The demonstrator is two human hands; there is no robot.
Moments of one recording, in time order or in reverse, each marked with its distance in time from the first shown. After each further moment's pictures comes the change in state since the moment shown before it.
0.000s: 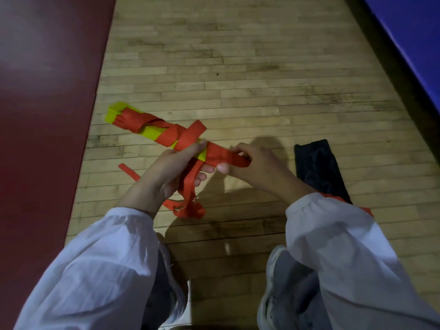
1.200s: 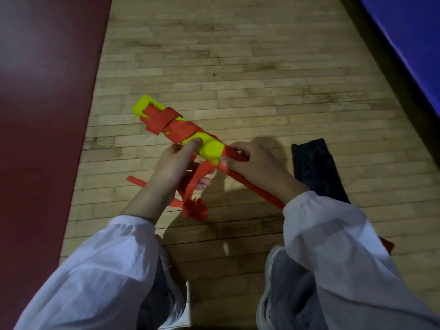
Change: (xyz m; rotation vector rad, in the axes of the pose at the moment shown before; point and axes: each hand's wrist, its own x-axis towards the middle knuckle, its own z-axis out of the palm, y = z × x) left_hand 0.003 -0.006 0.011 0.031 0.105 0.077; right_hand 0.002 0.002 0.000 0.039 0.071 -0.035
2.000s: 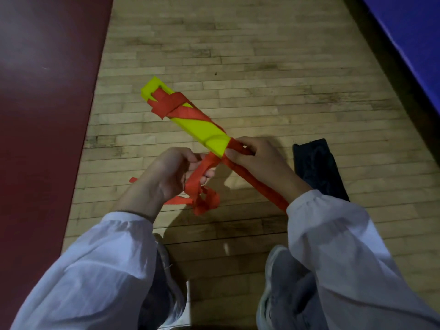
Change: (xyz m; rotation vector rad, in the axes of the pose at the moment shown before) left_hand 0.002 0.011 -0.010 -0.324 -0.272 -0.356; right_hand 0.006 0.002 -0.002 0.120 0.042 0.050
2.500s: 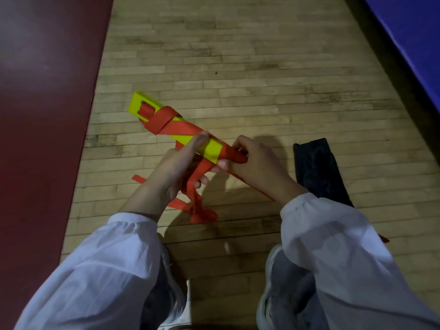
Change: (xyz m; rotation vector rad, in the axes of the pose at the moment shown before) left_hand 0.004 -0.008 0.007 0.375 0.250 0.268; right_hand -0.009 -0.009 0.008 -0.231 0.035 -0.100
